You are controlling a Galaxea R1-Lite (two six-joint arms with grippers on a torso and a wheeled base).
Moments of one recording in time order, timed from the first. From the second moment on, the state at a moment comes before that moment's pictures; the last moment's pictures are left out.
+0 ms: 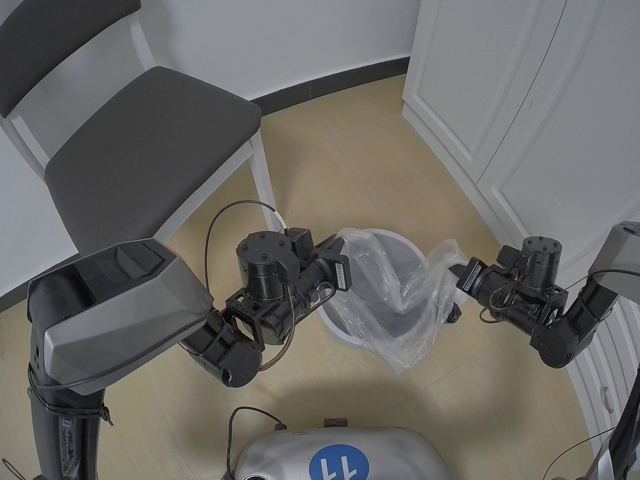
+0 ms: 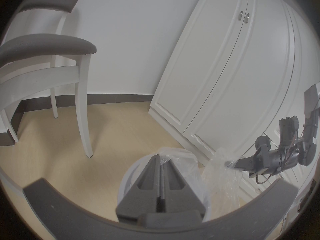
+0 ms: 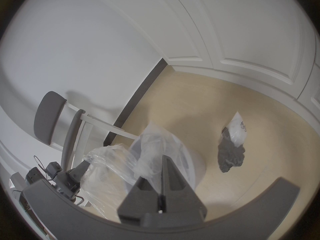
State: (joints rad) left arm -0.64 2.33 -1.09 -1.26 0.09 -0.16; right arm 0.28 2.06 -0.63 -1.24 0.09 0.65
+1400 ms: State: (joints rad) left arm -0.55 2.14 -0.85 -1.01 0.02 -0.12; right arm 0.03 2.07 -0.38 -1.22 0.12 -0.07
